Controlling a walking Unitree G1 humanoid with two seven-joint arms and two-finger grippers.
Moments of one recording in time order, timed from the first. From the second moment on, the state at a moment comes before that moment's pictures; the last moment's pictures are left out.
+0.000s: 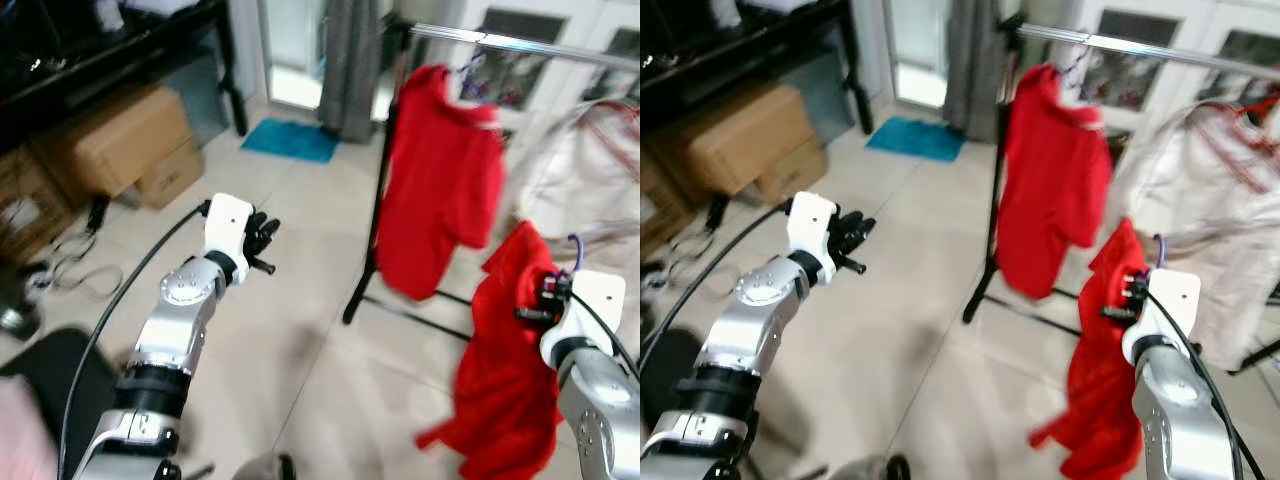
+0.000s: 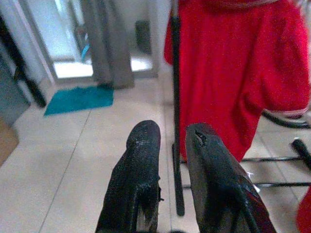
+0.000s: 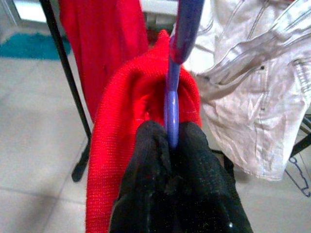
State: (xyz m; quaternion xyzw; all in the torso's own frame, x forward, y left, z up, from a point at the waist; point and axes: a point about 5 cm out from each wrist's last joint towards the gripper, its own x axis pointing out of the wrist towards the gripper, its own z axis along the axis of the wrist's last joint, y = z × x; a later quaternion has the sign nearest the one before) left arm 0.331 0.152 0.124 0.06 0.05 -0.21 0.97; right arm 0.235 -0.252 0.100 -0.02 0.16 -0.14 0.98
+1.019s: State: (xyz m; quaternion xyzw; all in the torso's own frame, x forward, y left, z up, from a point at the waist) left arm 0.331 0.128 0.144 0.08 0.03 -0.26 0.96; right arm 0.262 -0.236 0.115 0.00 0.11 -0.10 0.99
